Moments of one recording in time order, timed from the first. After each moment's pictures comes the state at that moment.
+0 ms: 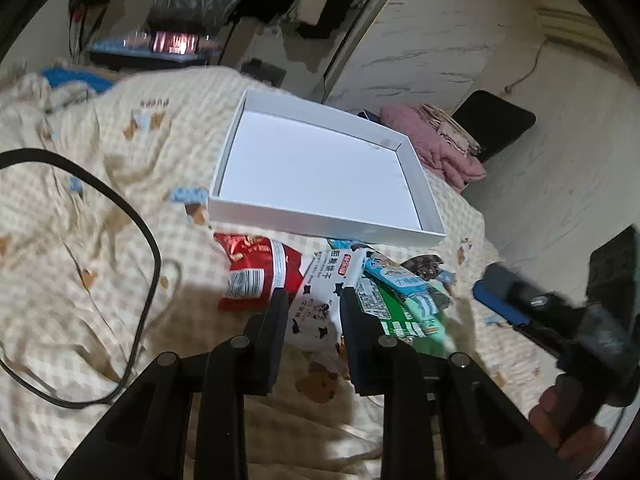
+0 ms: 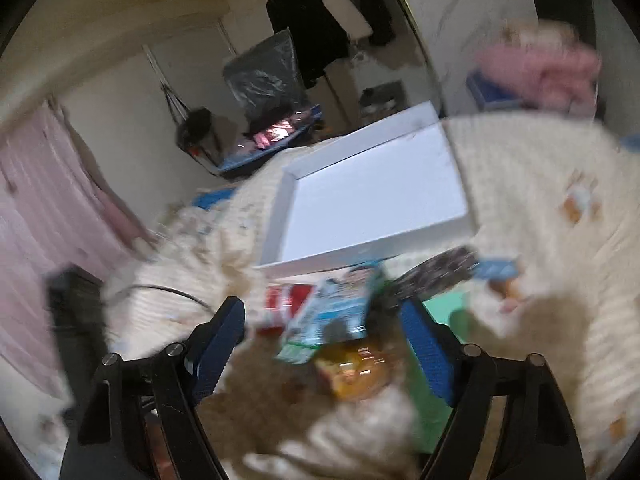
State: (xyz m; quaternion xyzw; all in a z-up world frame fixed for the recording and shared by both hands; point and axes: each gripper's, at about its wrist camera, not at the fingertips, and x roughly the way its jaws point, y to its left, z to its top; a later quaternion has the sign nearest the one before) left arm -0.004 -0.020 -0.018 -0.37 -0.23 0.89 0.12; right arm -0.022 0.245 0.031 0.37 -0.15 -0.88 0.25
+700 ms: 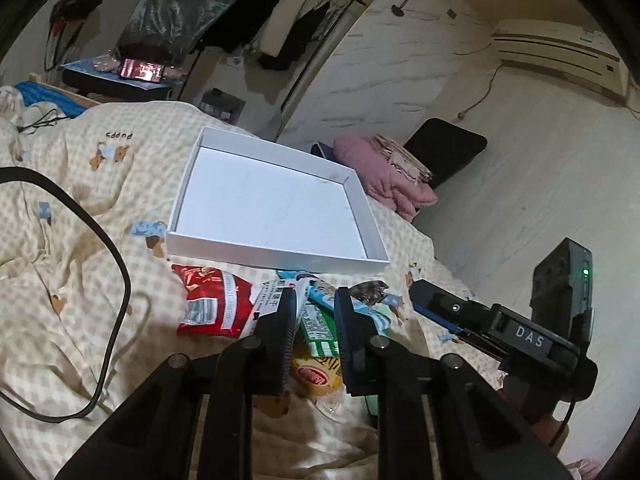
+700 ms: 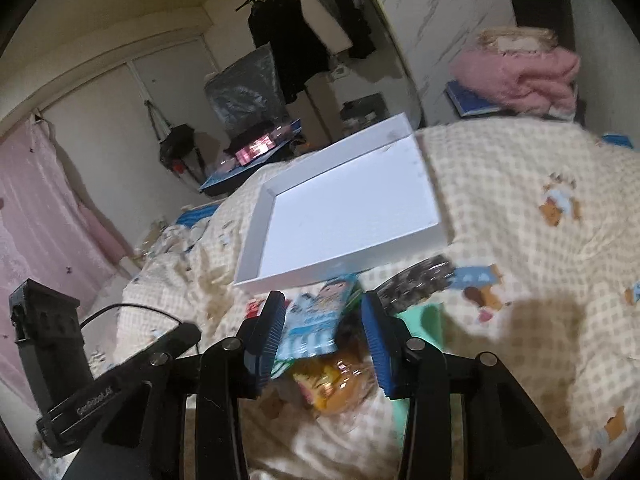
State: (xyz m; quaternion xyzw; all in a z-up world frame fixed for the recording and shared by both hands) left arm 0.014 -0.017 0.005 -0.29 -0.24 0.91 0.19; right arm -0.023 0.250 0.030 0.35 -0.16 -0.90 0.22
